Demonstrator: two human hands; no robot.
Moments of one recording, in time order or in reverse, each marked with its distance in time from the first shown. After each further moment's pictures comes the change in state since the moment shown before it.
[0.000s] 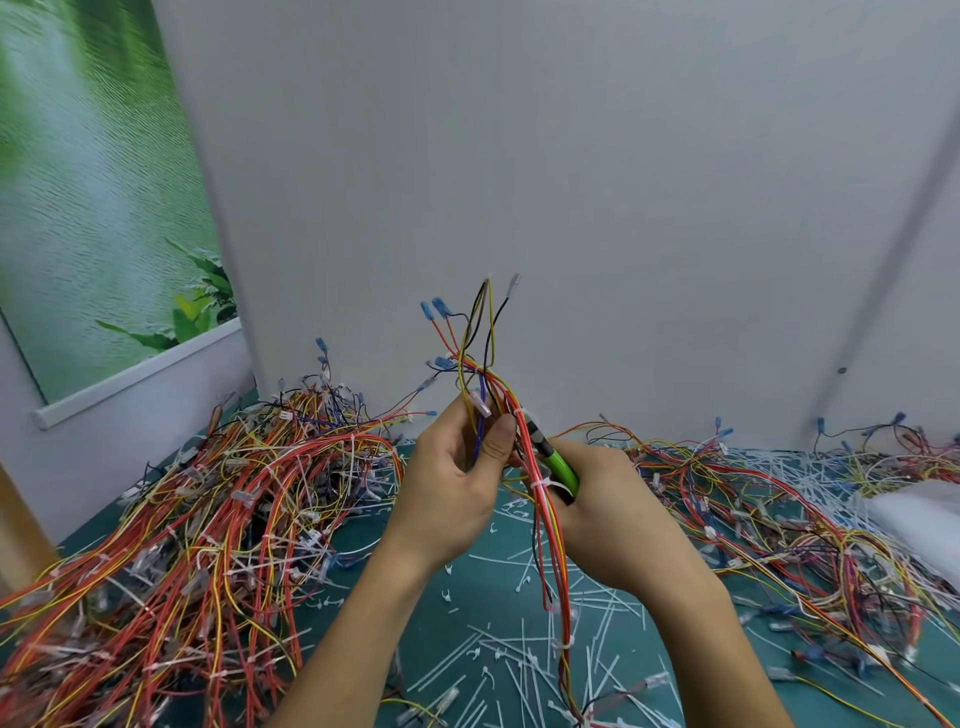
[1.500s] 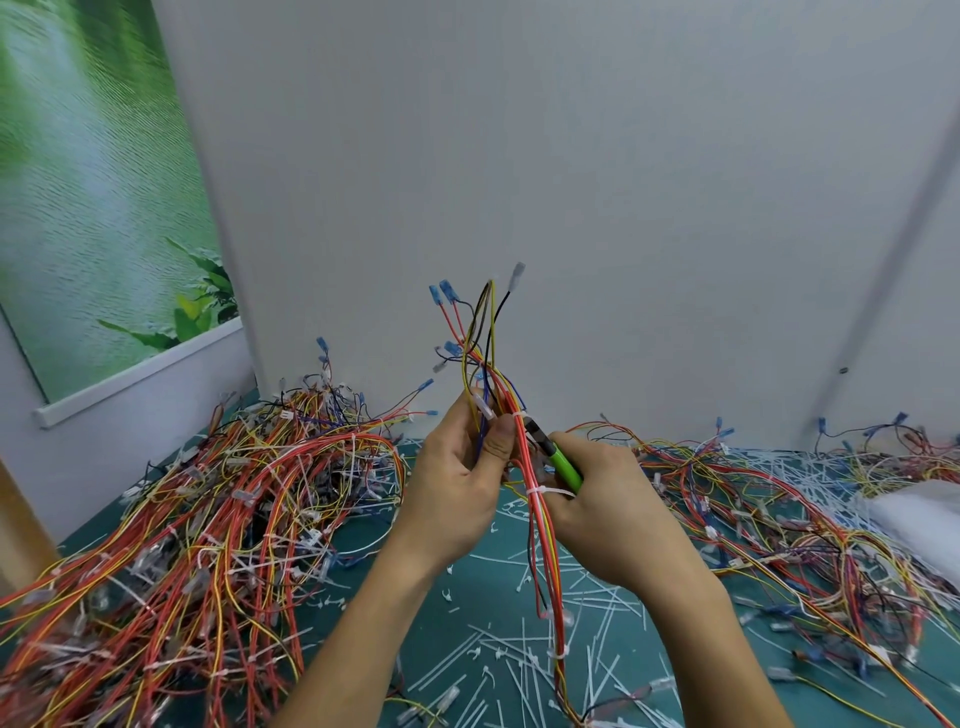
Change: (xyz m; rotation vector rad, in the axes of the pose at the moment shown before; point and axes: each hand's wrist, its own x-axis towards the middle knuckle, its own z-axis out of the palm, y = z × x) left_hand 0.000 -0.001 0.003 -0.017 0.013 -0.027; right_hand 0.002 0.002 0.001 0.002 0.046 0.005
